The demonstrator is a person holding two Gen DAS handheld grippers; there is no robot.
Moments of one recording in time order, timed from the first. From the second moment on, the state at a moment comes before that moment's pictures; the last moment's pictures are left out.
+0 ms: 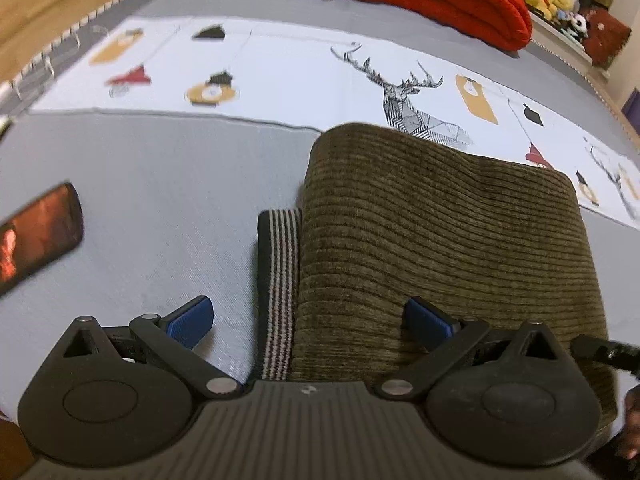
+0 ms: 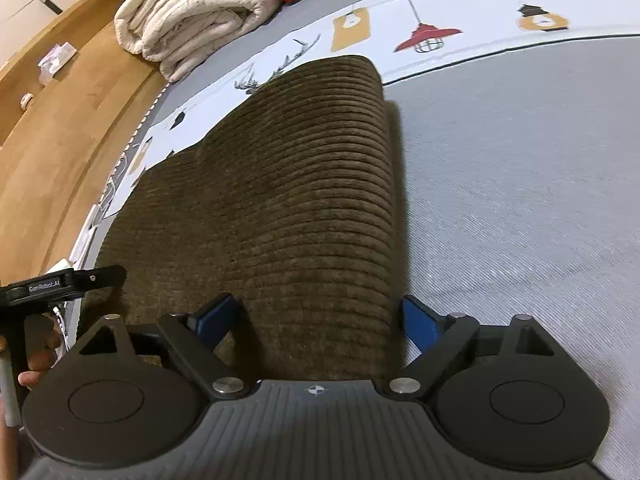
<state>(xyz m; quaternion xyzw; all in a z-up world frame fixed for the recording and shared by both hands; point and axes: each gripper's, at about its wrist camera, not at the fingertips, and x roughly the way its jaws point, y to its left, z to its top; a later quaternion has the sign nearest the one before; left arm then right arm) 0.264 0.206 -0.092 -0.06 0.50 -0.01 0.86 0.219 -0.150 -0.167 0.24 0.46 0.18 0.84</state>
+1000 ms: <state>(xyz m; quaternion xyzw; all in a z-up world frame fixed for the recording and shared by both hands) 0.289 0.185 -0.117 -0.10 0.54 -0.03 0.84 0.219 -0.136 -0.169 0.23 0.45 0.21 0.84</state>
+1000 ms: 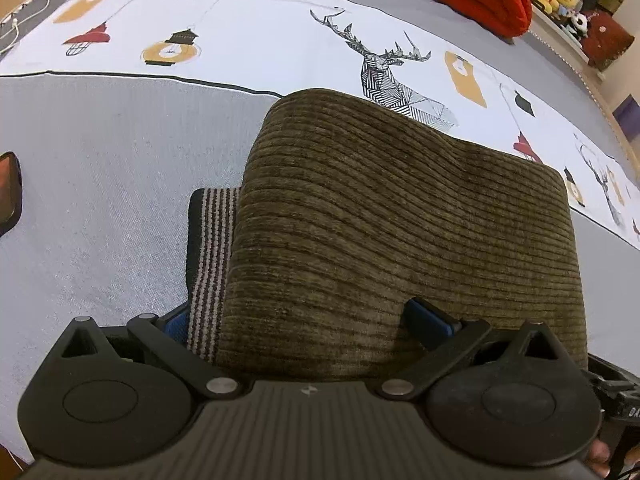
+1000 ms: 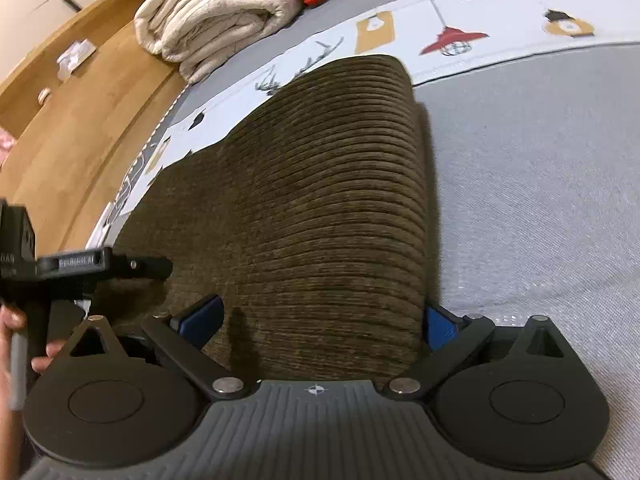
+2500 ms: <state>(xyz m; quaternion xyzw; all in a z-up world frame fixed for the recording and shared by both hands) 0.306 -0.034 -0.102 0.01 0.49 -0.08 0.87 0.262 -0.303 -0.140 0.20 0.42 0.11 0.88</state>
